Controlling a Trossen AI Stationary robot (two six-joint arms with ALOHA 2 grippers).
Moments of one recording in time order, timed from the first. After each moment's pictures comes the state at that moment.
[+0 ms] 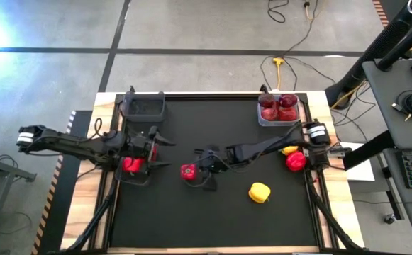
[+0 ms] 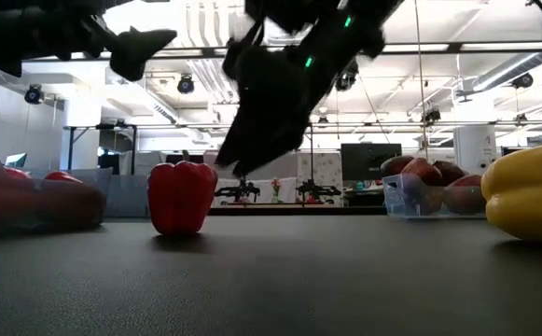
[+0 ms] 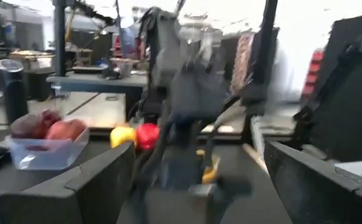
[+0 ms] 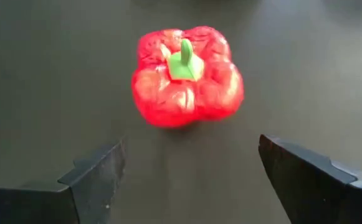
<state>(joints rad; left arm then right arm) -0.05 0.74 0.25 0.59 0.07 -0.10 0.11 1.98 1.35 -0.21 0.05 0.16</state>
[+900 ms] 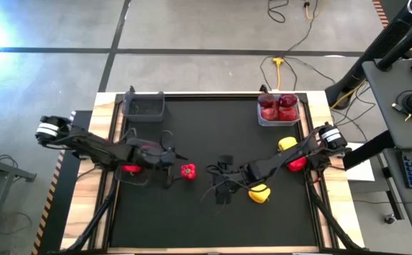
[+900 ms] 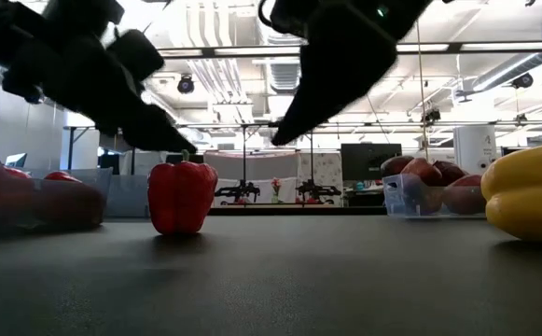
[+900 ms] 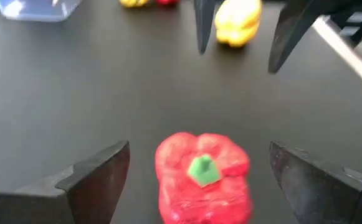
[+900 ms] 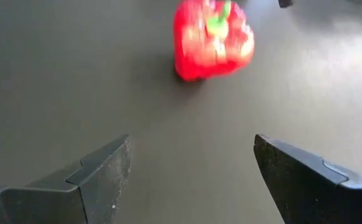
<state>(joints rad) -0.15 1.25 0.36 0.42 -0.10 -0.14 0.31 1.84 1.25 -0.31 0.37 0.19</state>
